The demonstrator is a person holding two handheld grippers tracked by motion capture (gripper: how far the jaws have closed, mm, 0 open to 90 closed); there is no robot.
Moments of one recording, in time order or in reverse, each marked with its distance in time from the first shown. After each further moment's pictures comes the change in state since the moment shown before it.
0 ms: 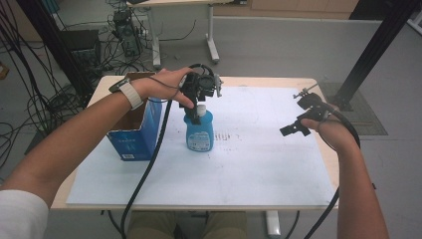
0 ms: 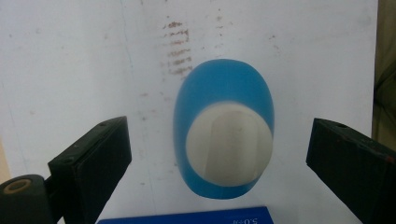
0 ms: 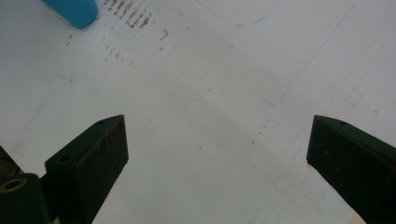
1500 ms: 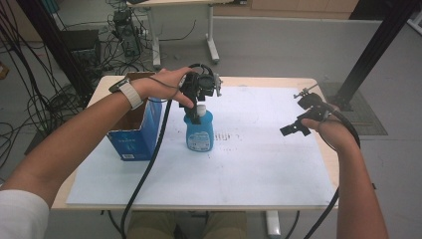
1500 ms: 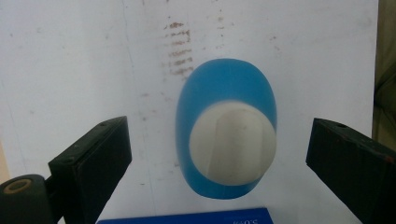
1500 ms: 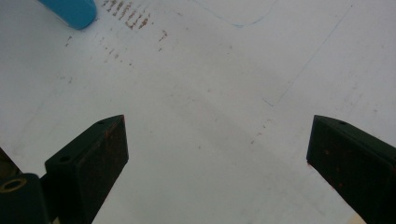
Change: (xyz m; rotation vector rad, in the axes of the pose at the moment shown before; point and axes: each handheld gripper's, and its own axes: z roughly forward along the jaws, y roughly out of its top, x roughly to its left) left arm 0.001 -0.002 0.000 -0.004 0.000 -0.006; right arm -0.001 -0.001 0.000 0.000 0.000 0.006
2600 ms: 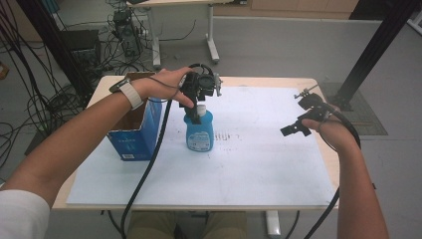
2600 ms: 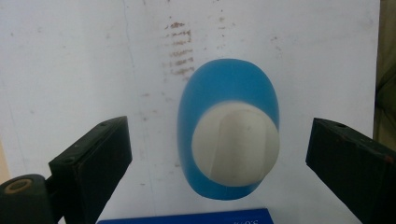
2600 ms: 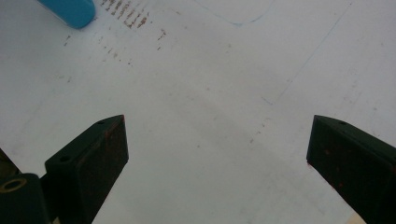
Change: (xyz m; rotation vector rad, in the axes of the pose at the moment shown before) left arm 0.001 -0.001 0.001 -0.002 0.002 -0.006; right arm -0.002 -0.002 0.000 -0.003 -0.001 -0.001
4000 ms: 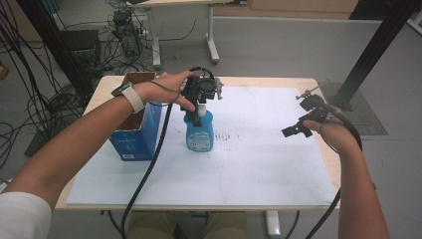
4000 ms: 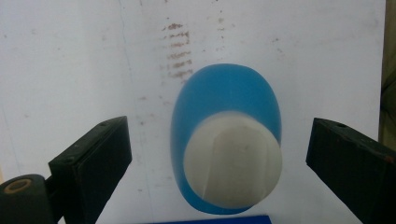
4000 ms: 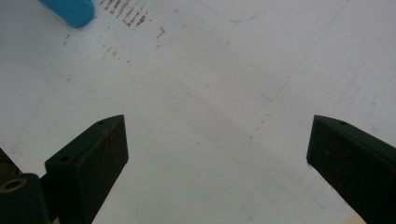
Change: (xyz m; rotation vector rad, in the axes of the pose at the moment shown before) left arm -0.004 0.002 0.011 -0.001 0.006 0.003; right arm 0.000 -0.006 -0.002 -0.006 -0.001 0.012
